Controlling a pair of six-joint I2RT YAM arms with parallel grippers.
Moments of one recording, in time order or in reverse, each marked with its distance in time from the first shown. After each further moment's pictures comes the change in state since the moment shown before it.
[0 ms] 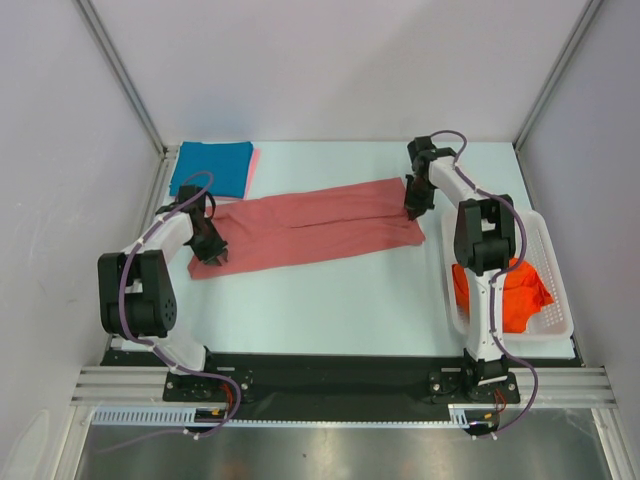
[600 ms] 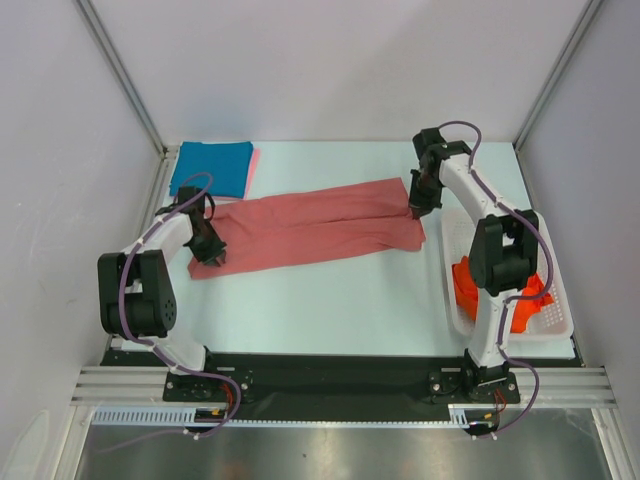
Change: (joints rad) left arm 0.006 0.000 -0.010 0.010 -0.019 0.000; right arm 0.030 -0.259 -0.119 -0.111 -0.002 0.038
